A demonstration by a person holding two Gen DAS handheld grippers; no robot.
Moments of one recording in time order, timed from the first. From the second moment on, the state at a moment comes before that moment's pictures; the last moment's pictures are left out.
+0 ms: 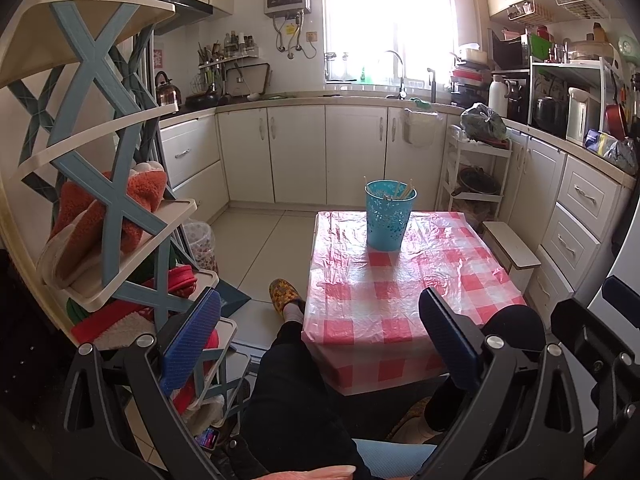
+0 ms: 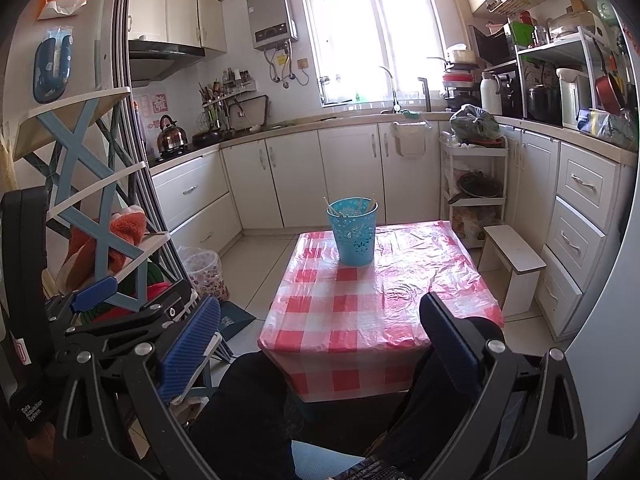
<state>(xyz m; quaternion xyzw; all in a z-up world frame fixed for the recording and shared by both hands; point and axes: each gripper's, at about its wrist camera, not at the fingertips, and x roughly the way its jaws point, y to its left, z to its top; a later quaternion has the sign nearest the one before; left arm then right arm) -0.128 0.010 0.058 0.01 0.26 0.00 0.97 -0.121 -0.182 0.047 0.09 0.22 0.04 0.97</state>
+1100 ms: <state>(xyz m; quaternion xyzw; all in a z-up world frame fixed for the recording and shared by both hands) -0.132 0.006 0.054 0.01 0.26 0.00 0.96 -0.119 -0.178 0.042 0.09 0.23 0.04 0.97</state>
